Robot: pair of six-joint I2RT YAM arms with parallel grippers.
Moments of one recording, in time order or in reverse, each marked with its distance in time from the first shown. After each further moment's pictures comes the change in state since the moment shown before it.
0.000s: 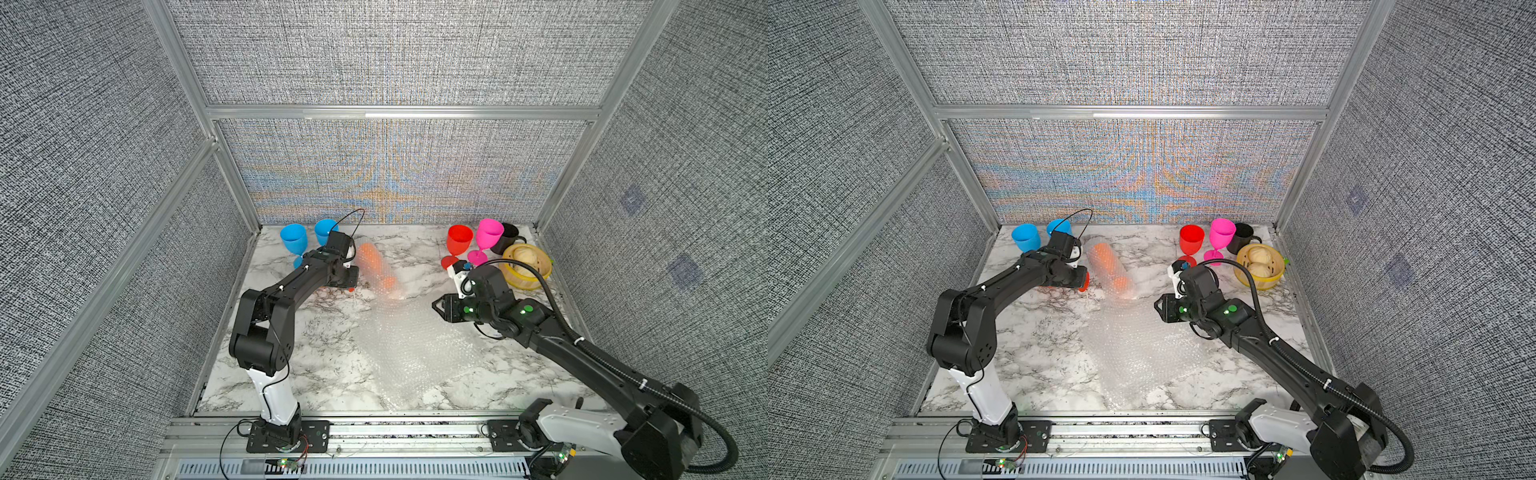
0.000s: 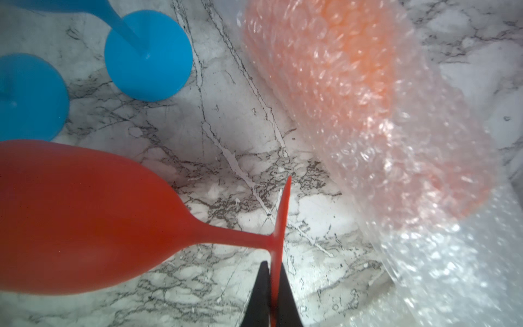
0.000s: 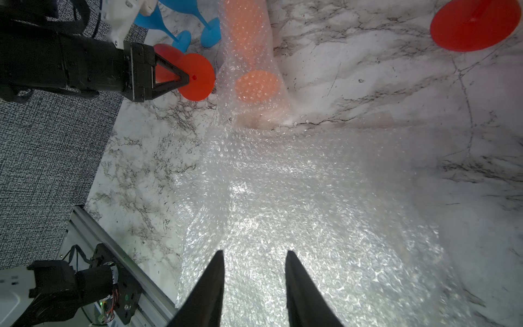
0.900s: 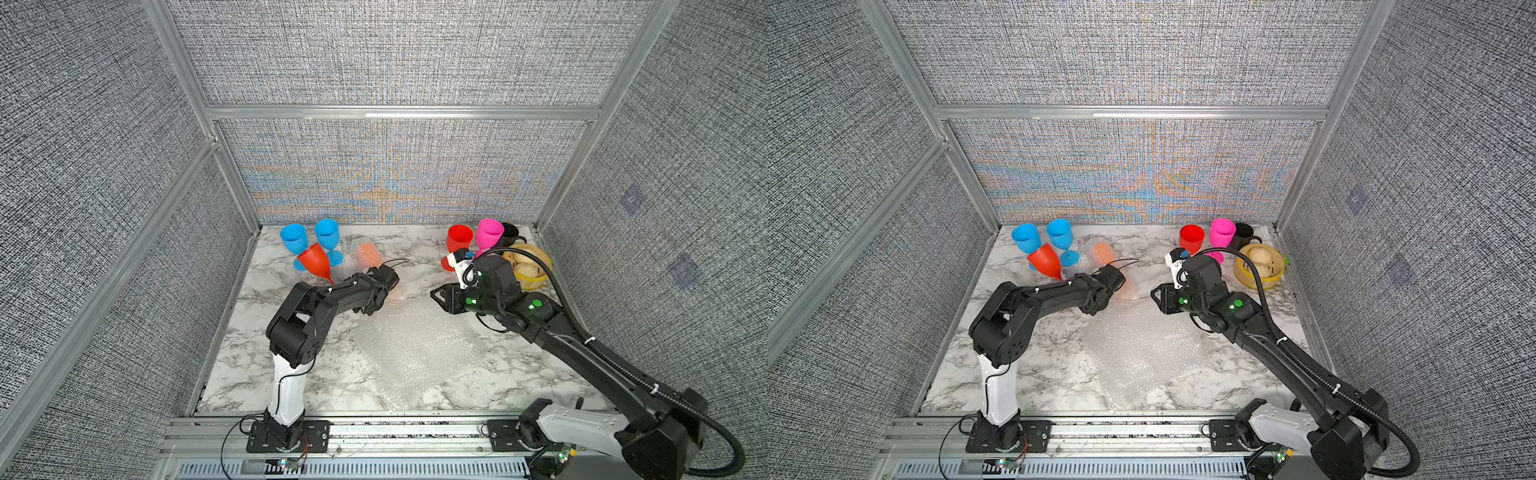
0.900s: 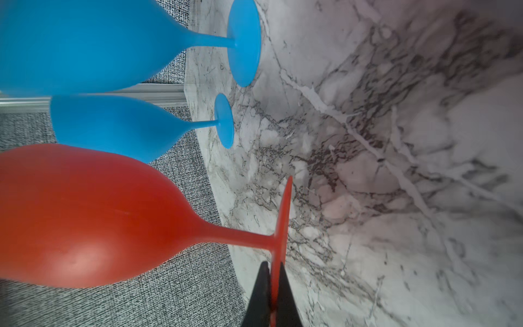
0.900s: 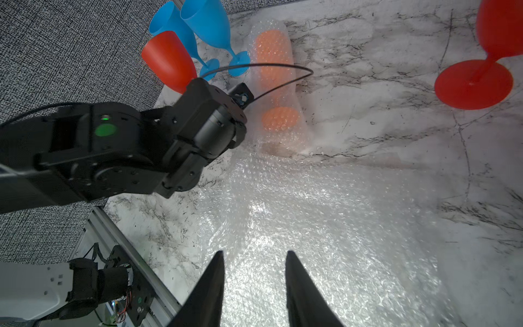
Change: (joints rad) left arm -0.309 0.221 -0.048 -0.027 -1.023 0.319; right arm -0.002 0.001 0.101 -0.018 -0.020 -0.047
